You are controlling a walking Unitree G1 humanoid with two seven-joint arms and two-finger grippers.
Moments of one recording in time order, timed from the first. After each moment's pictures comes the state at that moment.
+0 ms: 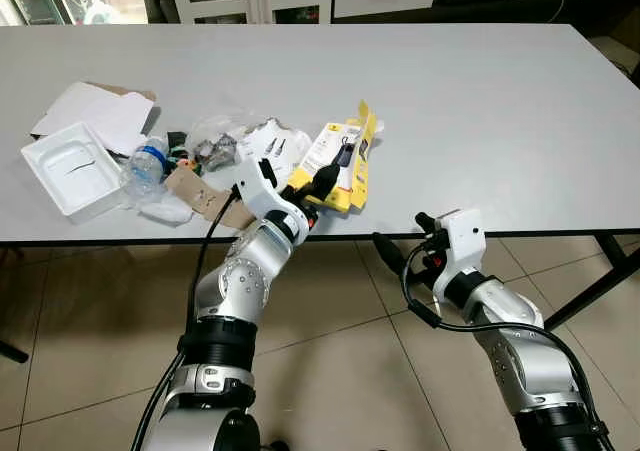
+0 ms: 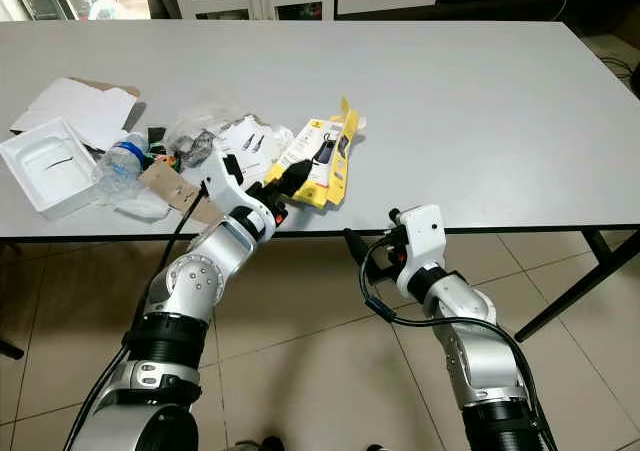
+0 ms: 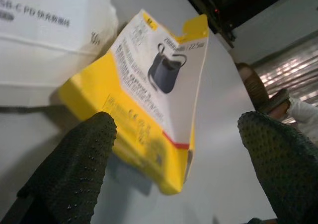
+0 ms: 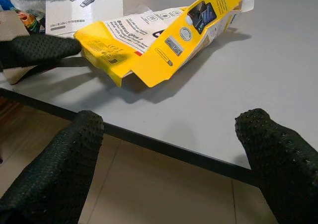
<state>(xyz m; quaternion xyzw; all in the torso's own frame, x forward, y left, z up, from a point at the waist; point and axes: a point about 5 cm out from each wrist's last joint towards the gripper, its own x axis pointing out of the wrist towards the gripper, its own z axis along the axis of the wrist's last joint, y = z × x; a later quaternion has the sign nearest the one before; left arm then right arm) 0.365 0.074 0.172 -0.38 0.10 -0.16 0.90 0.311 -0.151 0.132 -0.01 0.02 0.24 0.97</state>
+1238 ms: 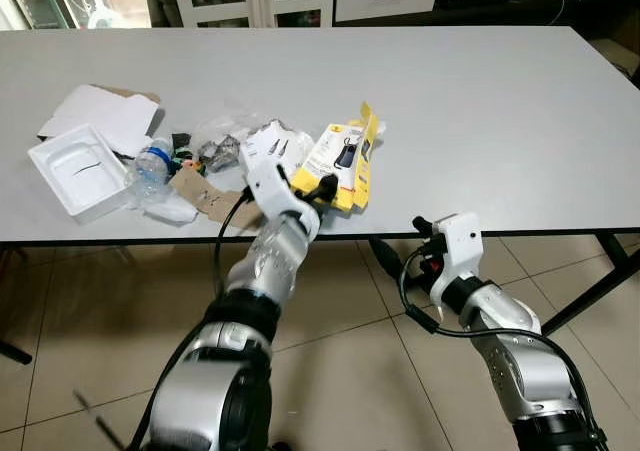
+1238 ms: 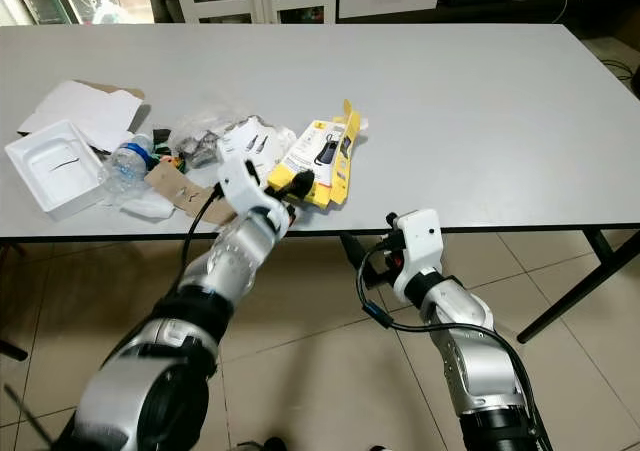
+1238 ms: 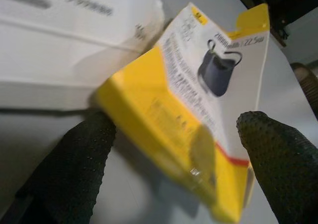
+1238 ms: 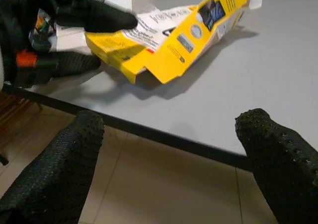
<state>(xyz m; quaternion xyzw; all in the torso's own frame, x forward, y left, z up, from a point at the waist) 0.390 0.057 0.160 -0.34 0.12 -0.08 0.93 0.305 -0.147 0.128 0.00 0.02 0.25 0.97</state>
